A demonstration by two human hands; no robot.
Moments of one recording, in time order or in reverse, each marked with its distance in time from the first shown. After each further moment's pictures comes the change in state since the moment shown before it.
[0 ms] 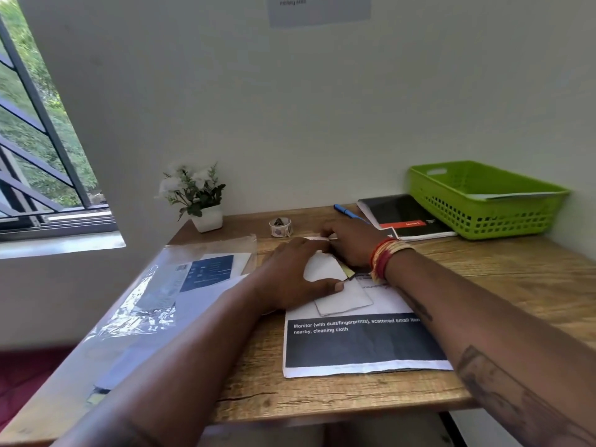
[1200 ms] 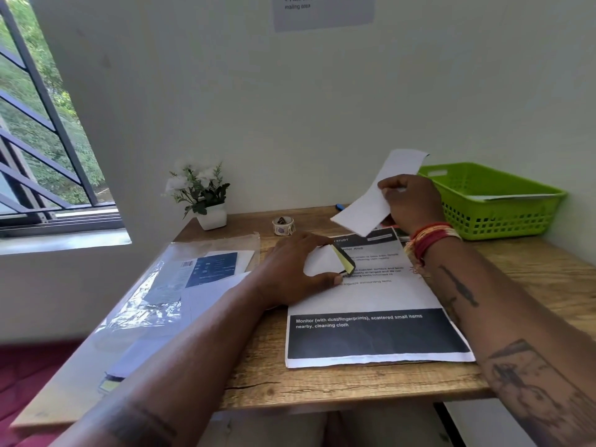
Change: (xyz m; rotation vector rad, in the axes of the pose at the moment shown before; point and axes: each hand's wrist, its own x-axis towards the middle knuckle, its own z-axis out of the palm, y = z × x) left_hand -0.007 0.004 -0.004 -0.035 0.103 0.030; right_hand -0.019 0.047 -0.048 0.717 0.686 0.398
